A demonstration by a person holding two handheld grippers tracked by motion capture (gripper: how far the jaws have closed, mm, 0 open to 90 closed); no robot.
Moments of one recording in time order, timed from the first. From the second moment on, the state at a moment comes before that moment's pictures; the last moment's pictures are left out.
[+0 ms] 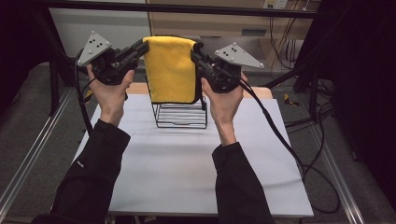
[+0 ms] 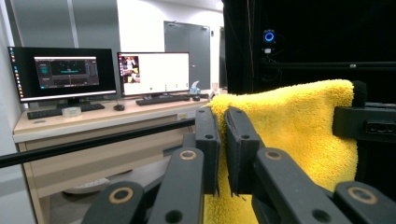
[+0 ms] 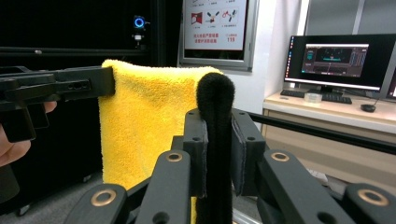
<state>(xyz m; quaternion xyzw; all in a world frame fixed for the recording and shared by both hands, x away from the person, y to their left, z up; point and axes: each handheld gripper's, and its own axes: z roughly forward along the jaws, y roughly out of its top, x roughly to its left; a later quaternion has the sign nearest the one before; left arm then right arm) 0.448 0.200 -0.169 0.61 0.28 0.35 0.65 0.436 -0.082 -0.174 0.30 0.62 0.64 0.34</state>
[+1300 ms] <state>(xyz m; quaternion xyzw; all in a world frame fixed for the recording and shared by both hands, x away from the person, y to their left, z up) 0.490 0.189 -0.120 0.59 0.28 0.38 0.66 0.474 -0.082 -0.126 0.30 0.60 0.65 0.37</state>
